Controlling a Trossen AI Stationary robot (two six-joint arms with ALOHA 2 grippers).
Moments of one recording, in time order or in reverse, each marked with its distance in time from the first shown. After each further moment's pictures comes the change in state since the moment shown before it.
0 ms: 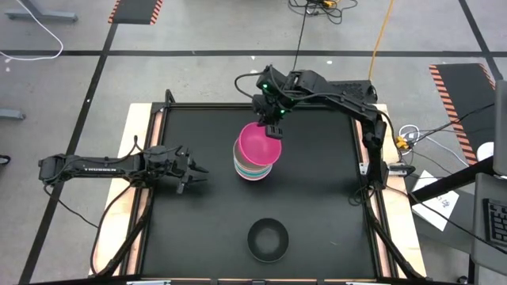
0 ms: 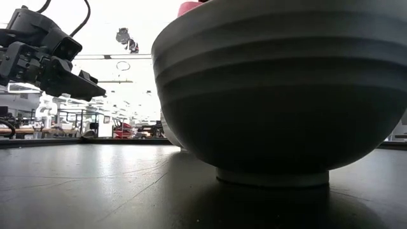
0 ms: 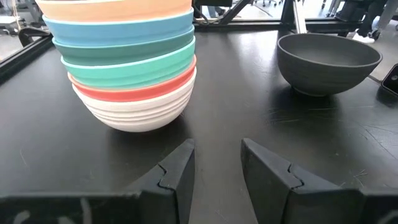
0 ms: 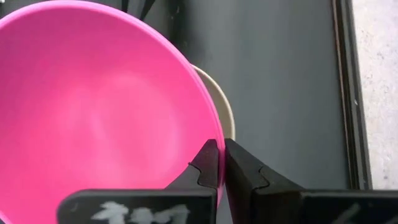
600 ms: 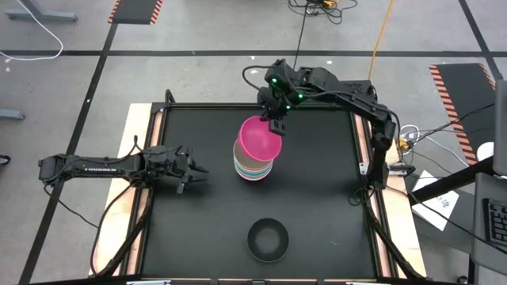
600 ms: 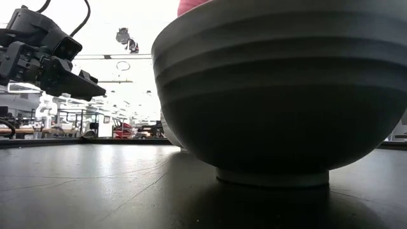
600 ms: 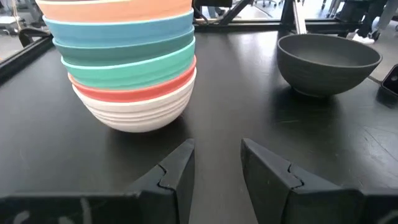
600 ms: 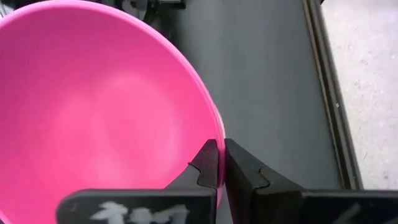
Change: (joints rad) left arm 0.000 0.000 0.000 0.001 0.000 -0.001; right arm -0.023 -0.084 -0.068 0.072 -0.003 0.072
